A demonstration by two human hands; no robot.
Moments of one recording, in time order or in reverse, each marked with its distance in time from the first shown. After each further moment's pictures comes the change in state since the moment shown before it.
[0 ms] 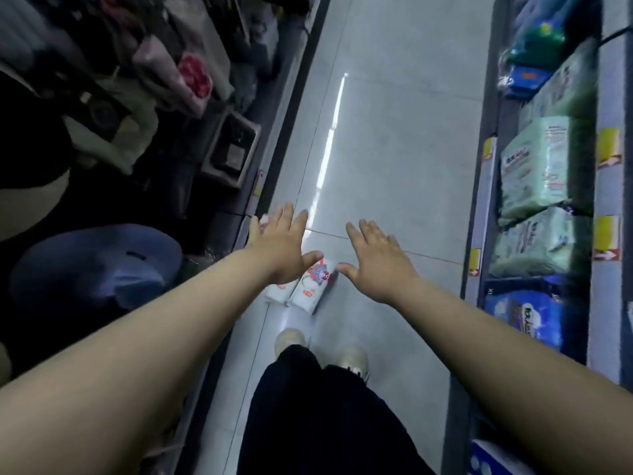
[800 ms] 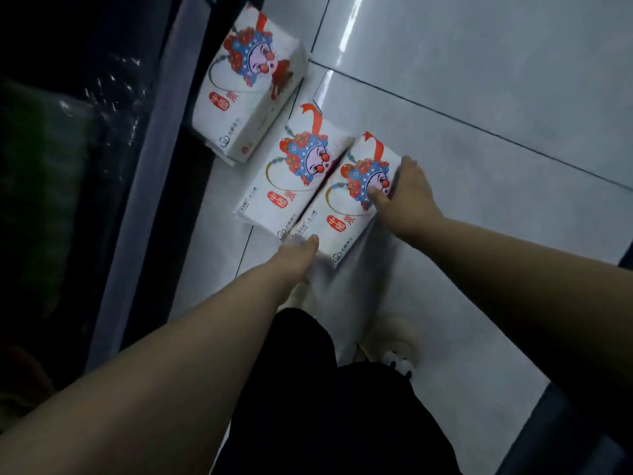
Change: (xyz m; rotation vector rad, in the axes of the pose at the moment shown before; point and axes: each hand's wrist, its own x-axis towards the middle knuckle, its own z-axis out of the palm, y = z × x) left_hand 0.273 -0.091 0.474 -1.380 -0.383 -0.771; right_hand 0.304 0.075 0.435 0.476 -0.098 0.391
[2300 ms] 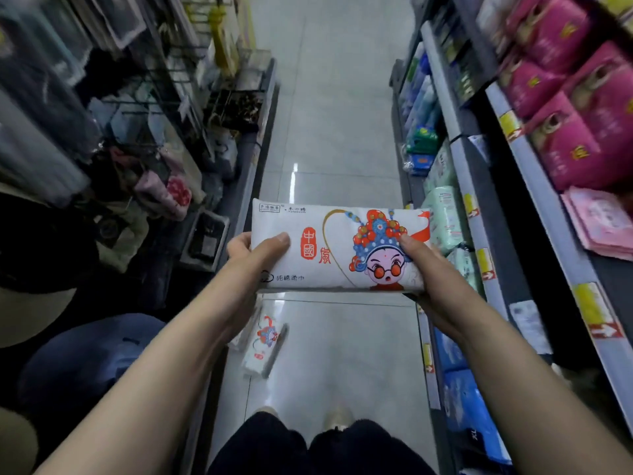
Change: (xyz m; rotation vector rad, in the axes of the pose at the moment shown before) left_hand -0.735 0.136 -0.058 -0.241 -0.241 0.925; right_hand -0.573 -0.112 -0.487 1.255 0.208 -0.266
